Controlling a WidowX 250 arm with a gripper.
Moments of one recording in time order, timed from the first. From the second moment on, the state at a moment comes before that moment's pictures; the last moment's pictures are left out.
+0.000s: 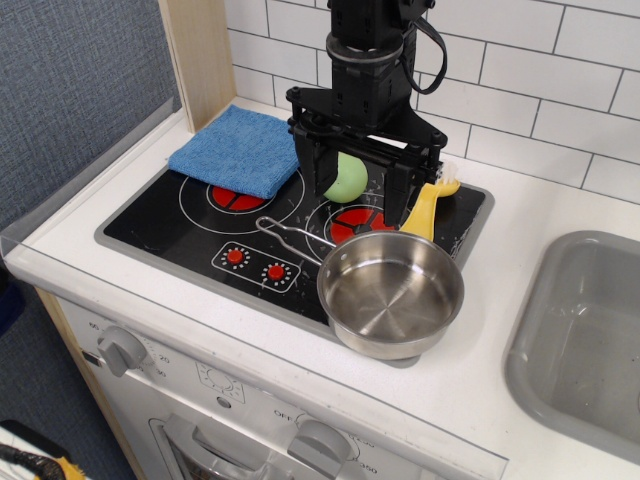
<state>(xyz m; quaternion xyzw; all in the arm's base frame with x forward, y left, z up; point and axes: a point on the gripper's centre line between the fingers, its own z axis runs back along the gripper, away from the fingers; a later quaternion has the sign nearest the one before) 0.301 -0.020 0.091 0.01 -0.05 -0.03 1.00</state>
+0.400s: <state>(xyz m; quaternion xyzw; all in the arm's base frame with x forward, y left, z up) 0.299 -0.021 0.082 0.01 -0.03 -0.03 1.00</state>
